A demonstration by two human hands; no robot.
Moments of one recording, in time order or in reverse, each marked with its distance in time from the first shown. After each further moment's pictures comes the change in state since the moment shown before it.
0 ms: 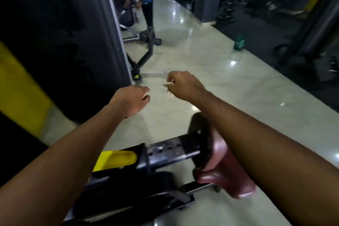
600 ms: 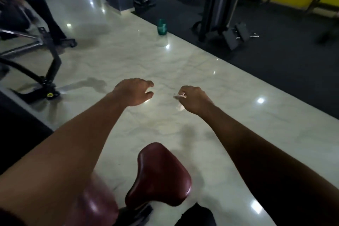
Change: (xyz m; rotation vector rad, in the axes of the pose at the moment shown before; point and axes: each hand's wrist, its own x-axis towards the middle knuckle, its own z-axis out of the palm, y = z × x) left_hand 0.241 0.352 0.033 -0.013 -0.137 0.491; right_hand -0.103 0.385 -0.103 0.065 0.135 0.555
